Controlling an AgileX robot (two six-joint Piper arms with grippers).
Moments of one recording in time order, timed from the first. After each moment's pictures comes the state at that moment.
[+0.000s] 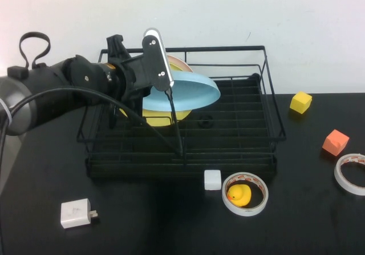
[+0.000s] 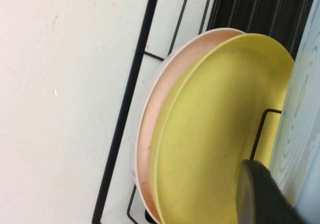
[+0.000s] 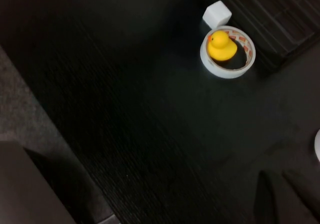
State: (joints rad) right arm 0.40 0.56 -0.86 0.22 1.24 -0.55; left arm -0.33 1.79 -1.29 -0.53 0.13 1.57
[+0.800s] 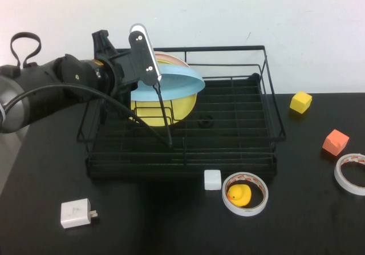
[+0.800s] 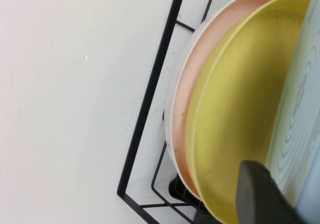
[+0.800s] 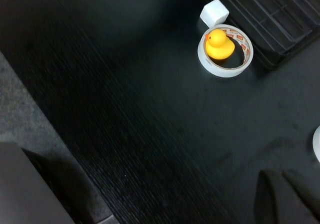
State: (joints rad) right arm 0.40 0.56 -0.85 0.21 1.23 -0.55; left arm -0.29 1.80 -1.29 -0.52 0.08 1.57
